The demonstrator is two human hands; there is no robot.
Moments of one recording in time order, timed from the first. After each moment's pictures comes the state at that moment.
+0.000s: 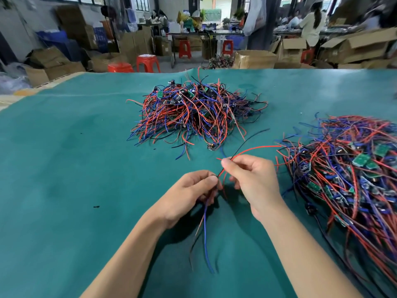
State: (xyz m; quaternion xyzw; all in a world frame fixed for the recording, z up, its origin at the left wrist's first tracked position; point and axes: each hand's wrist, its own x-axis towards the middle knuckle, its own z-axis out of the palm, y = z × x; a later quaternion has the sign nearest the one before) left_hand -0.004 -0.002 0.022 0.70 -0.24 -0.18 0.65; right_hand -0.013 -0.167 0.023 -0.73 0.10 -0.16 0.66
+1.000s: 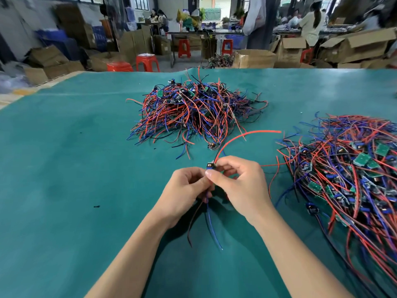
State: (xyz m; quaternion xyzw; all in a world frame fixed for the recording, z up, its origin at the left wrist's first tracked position) left_hand 0.001 -0.002 0.013 0.70 -0.16 -0.11 0.69; right_hand -0.022 -0.150 0.024 -0.80 -0.01 -0.19 0.56
